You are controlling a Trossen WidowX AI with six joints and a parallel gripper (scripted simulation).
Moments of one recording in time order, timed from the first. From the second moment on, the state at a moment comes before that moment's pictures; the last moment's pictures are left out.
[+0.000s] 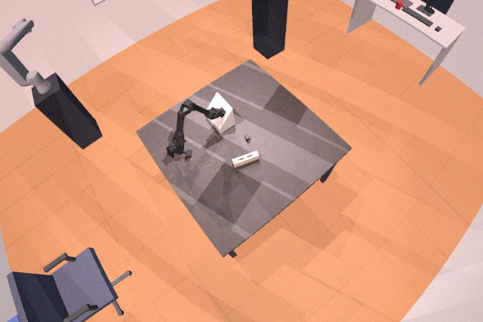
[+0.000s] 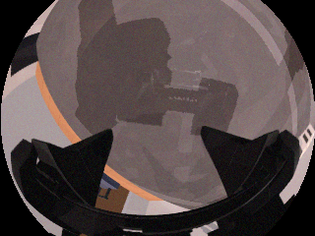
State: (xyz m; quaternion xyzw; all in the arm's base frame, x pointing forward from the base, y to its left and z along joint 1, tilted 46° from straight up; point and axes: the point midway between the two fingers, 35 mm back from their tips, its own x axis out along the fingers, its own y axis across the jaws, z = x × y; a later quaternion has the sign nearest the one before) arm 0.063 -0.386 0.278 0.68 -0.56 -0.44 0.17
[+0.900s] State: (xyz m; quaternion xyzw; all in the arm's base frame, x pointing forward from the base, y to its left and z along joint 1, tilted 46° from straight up) arm 0.180 -0.347 0.219 0.73 -0.34 -0.52 0.28
